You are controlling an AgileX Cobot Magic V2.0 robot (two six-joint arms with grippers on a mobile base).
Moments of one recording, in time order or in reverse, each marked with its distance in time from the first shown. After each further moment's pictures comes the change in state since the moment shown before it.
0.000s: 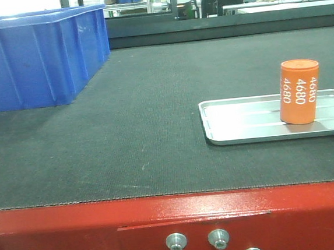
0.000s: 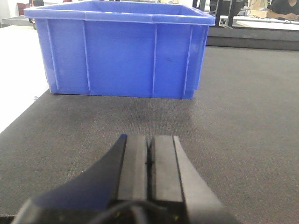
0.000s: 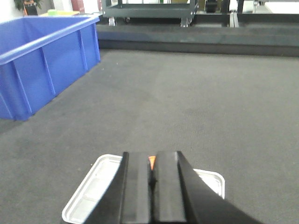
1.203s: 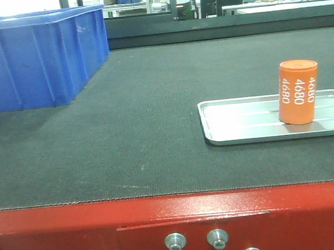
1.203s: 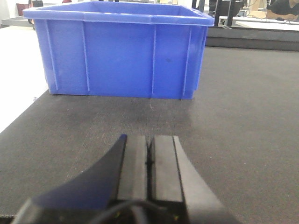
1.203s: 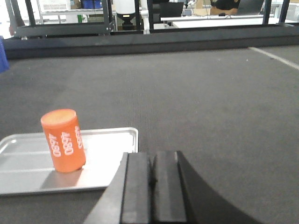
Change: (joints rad) left arm 0.000 0.000 0.000 0.000 0.002 0.000; right arm -0.312 -0.520 0.444 0.000 -0.005 0.000
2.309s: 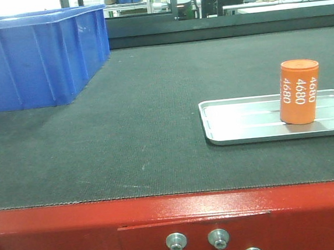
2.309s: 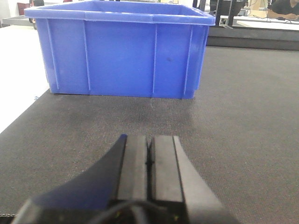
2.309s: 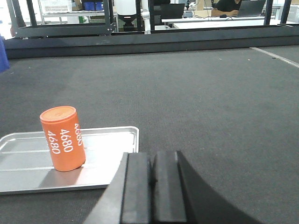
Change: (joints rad) left arm 0.000 0.000 0.000 0.000 0.000 0.000; right arm 0.000 -0.004 0.033 0.000 -0.048 0.000
